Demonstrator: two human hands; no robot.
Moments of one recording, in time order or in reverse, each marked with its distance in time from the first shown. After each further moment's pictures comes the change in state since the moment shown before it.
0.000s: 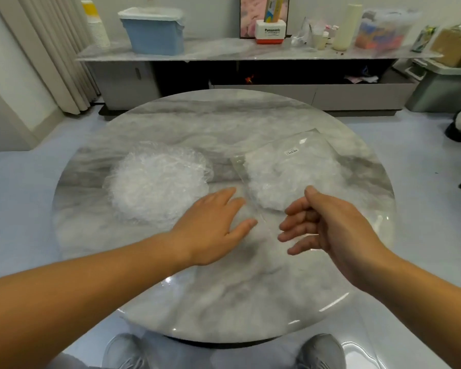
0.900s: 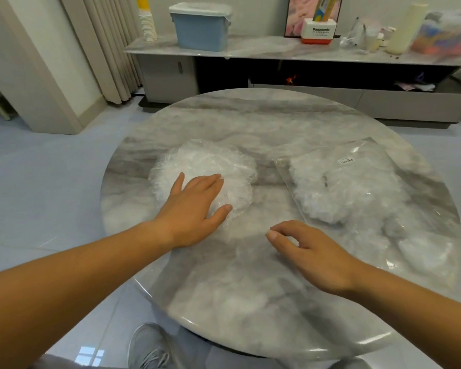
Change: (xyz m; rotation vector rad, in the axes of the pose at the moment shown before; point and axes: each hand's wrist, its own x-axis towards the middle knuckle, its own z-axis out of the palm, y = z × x) left_hand -0.022 -0.116 -0.006 0.101 0.143 -0.126; right_hand 0.040 0.037 0.068 -0.833 -0.368 -0.207
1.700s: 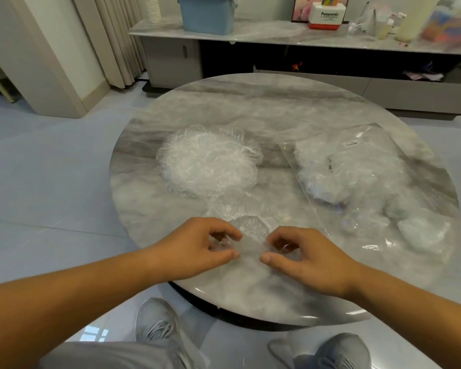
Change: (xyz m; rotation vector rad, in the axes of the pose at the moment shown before) left_hand -0.082 0.028 0.026 -0.785 -0.113 -0.032; right_hand -0.020 0.018 0.033 -0.001 -0.047 -0.172
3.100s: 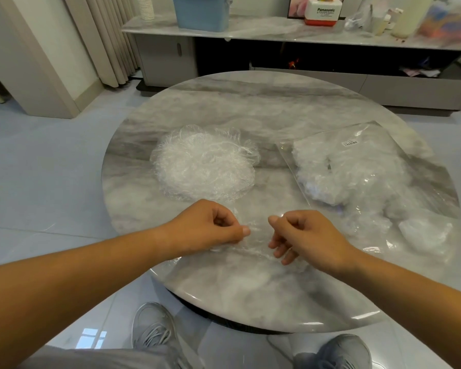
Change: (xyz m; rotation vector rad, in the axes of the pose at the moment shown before) left_hand 0.037 0.020 -0.012 -0.209 -0.064 -0.170; right_hand 0.021 -0.008 -0.013 0.437 0.118 0.321
